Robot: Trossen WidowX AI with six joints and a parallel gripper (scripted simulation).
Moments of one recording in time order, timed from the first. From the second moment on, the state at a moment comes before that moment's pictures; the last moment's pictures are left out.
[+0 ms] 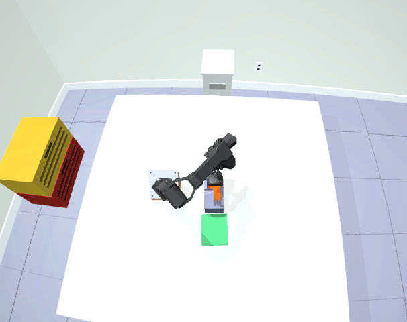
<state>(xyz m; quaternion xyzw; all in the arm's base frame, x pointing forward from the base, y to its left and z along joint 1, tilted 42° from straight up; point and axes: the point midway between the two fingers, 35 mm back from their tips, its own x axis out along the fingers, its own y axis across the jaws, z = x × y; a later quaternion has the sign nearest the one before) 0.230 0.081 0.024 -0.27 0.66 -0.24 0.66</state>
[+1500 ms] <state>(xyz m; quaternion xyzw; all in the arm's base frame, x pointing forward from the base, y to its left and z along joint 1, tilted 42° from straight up) 0.238 0.071 0.076 0.02 0.51 -0.47 0.72</state>
